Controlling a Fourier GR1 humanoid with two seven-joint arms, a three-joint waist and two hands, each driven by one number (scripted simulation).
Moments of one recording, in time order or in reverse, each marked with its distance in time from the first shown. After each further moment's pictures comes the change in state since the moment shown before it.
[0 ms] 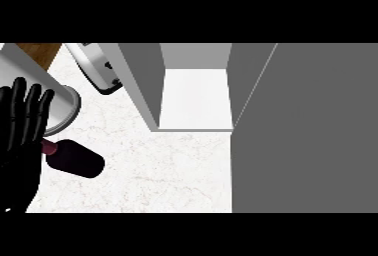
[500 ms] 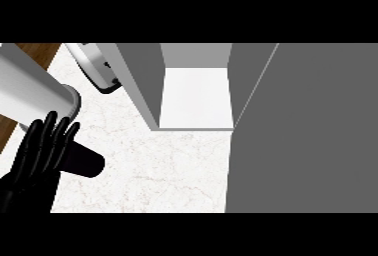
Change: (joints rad) left arm 0.195 -0.014 -0.051 -0.003 0.193 -0.156 -0.007; right arm 0.186 -0.022 0.103 -0.138 -0.074 0.121 0.051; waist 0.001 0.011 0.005
